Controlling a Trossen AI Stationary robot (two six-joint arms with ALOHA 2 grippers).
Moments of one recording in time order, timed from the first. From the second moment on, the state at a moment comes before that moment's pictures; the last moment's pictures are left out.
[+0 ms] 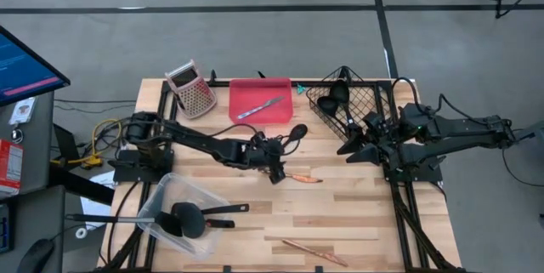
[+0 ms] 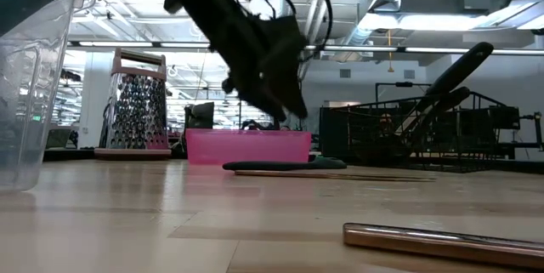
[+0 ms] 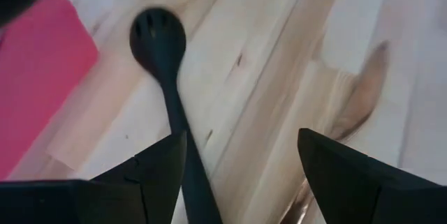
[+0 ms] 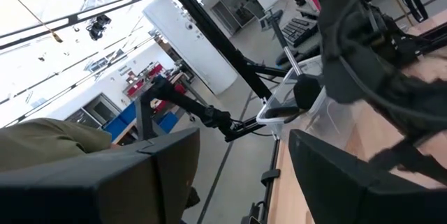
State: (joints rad) left arm -0.11 1.87 1.16 -0.16 -0.45 -0.40; right arm 0.08 0.66 0.68 0.01 -0.34 0.70
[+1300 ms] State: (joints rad) left arm -0.03 1.91 0.91 0.02 -0.34 -0.52; right arm 0.08 0.66 0.68 0.01 -0.31 0.70
